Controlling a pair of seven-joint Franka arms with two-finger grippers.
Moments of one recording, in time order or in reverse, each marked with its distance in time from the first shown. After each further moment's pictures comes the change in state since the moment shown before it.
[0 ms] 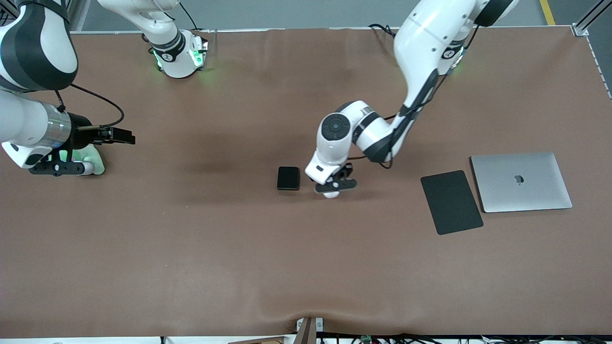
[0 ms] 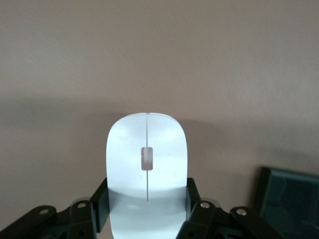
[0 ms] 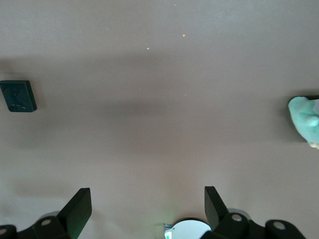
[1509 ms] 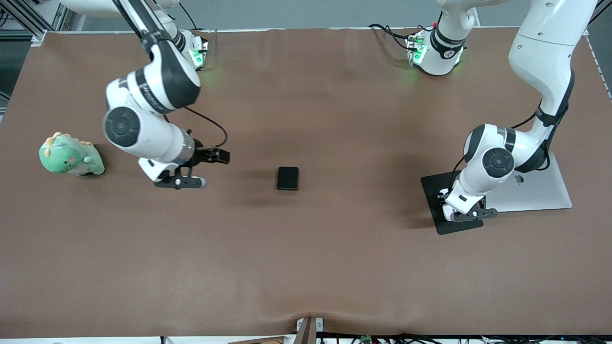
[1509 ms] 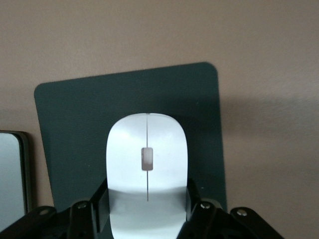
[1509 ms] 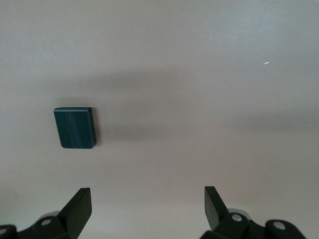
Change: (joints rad) left arm 0.609 -0.122 0.003 -0.375 0.105 0.223 0.527; right arm 0.137 0.155 0.245 -0.154 0.010 0.463 0.361
